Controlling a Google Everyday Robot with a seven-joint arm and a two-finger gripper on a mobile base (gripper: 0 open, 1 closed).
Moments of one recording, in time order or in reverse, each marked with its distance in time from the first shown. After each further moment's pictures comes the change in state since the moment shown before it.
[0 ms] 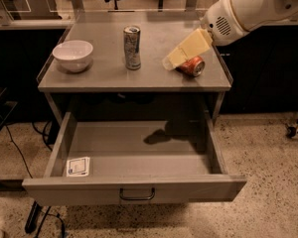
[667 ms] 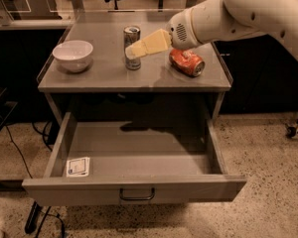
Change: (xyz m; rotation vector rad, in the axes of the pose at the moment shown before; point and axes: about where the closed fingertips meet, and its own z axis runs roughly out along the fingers) arm -0.055 0.000 0.078 -0.029 -0.221 0.155
